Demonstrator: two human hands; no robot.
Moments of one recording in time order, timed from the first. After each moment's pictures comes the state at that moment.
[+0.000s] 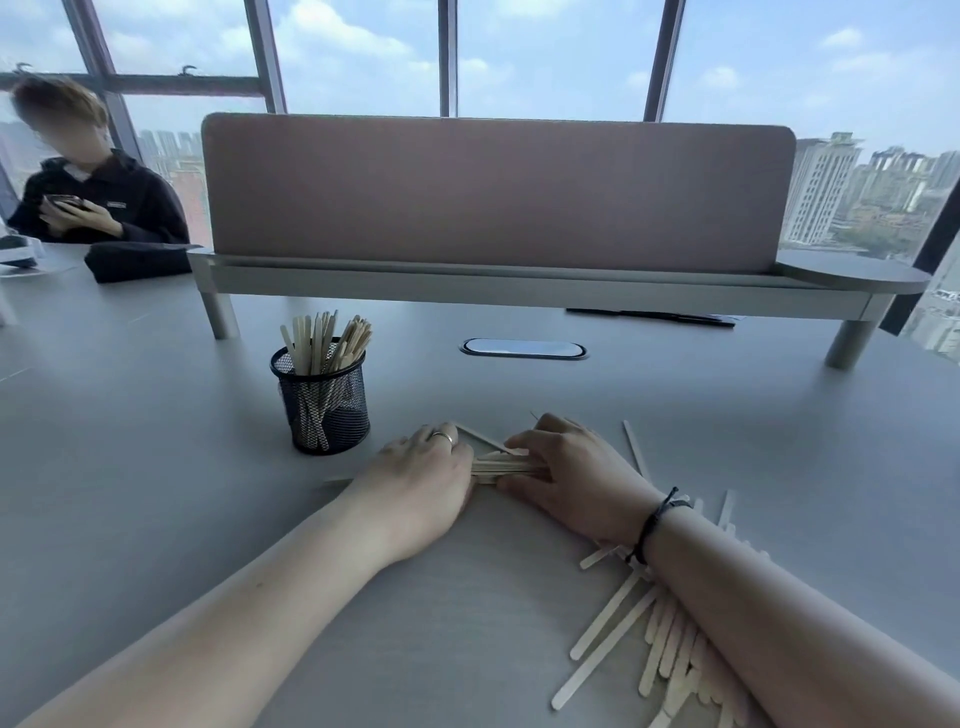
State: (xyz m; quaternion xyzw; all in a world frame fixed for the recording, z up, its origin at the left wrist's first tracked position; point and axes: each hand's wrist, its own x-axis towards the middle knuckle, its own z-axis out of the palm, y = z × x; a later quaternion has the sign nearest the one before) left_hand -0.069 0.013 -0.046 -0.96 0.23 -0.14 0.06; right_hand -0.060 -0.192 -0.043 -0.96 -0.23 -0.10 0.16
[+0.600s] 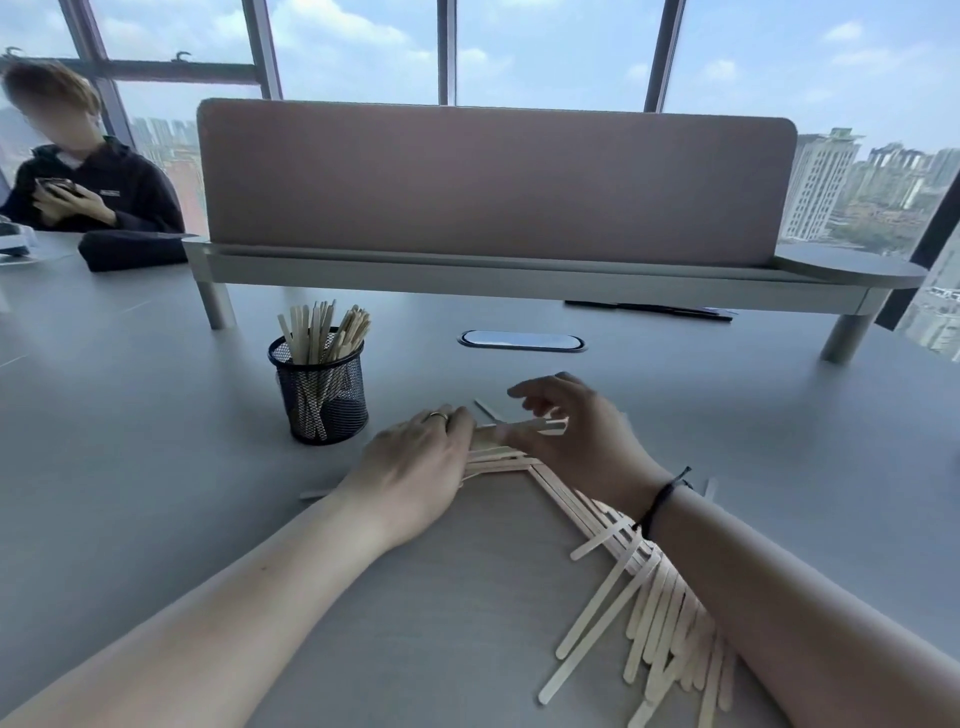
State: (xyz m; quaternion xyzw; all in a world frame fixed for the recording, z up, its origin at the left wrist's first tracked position) left_hand -0.074 0.015 -0.041 -0.94 0.27 -0.22 -0.05; right_hand -0.066 -0.188 -0.025 -0.89 -0.19 -0.18 0.38
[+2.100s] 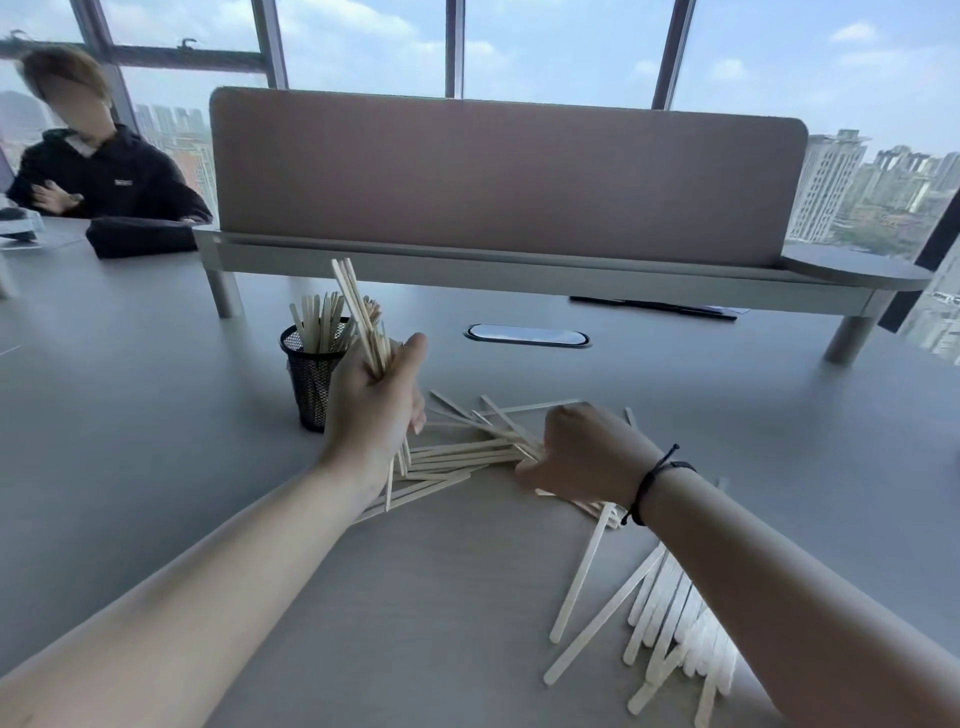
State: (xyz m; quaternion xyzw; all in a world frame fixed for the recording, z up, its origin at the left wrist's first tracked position) left_hand -0.067 0.022 -0.017 -0.63 0.06 -0.23 -0.74; right_hand -0.080 -0.173 -0.005 -0.99 -0.11 -0.04 0.04
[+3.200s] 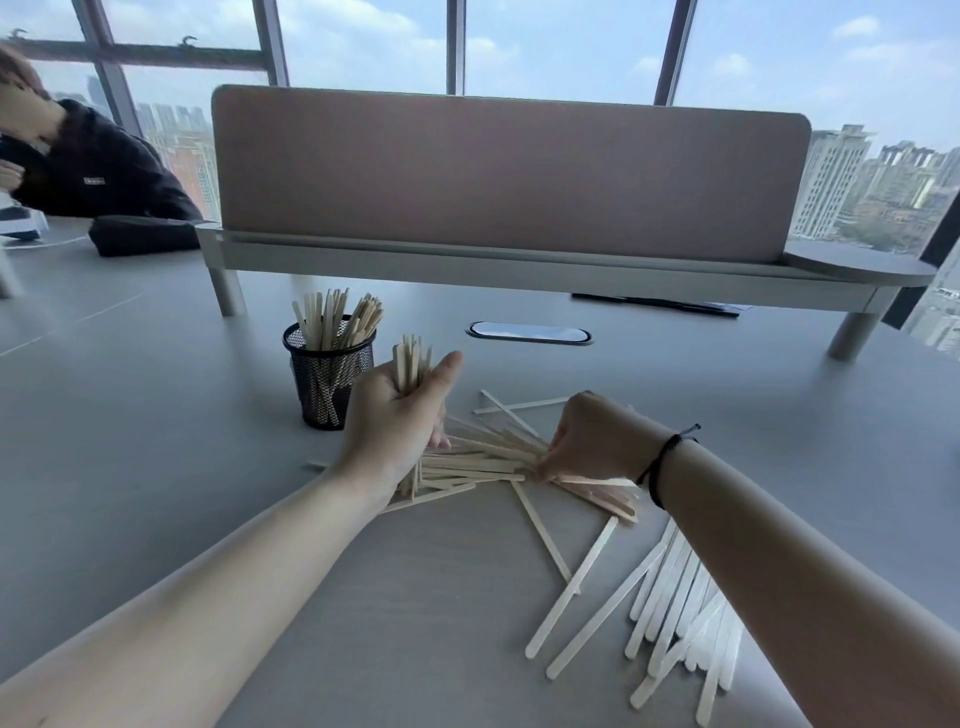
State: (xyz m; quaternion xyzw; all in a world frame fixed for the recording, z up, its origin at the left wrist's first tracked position) left_hand -0.075 0.019 -0.026 -0.70 0.12 -0.21 -0.67; right_hand -0.067 -0.180 -0.004 -0.99 -0.05 0.02 0.14
